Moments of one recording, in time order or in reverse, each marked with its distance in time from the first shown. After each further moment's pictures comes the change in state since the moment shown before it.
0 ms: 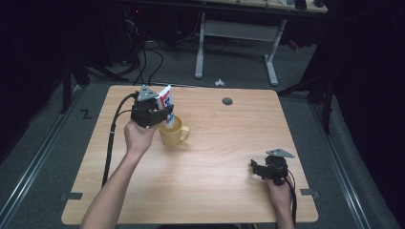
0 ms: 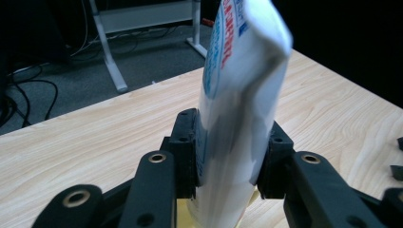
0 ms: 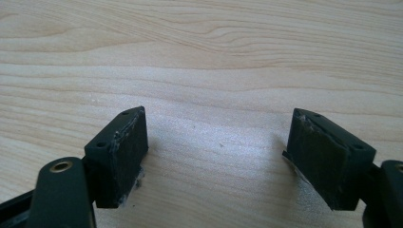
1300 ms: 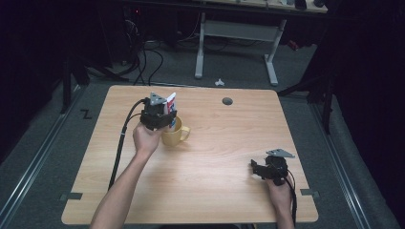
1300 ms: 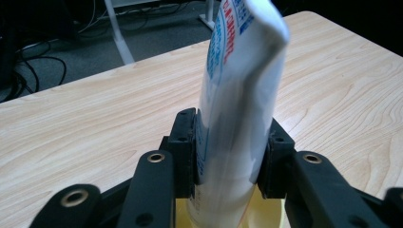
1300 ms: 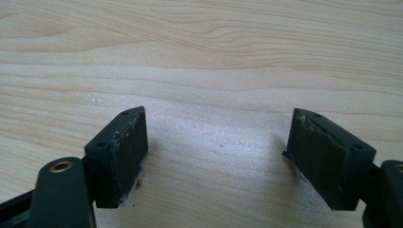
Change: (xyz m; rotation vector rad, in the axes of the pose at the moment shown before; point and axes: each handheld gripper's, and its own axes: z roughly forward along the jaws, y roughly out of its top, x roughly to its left) left arm 0.006 -0.028 0.049 0.078 0.046 -0.012; right arm 0.000 0.000 0.000 0.000 0.000 0.000
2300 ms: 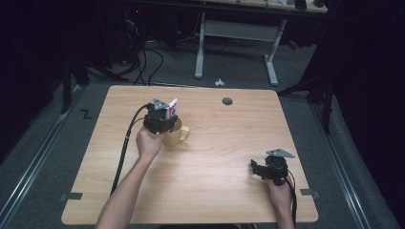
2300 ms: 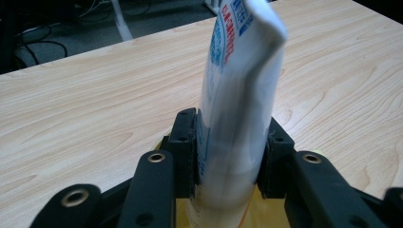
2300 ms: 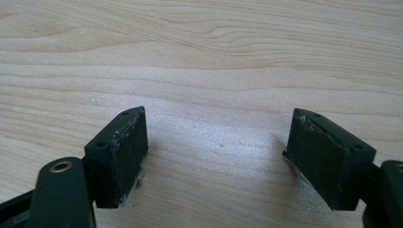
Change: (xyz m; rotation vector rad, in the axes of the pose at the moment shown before) left arm 0.001 -0.019 0.022 0.040 0.019 -0.015; right arm 0.000 0.000 0.000 0.000 0.000 0.000
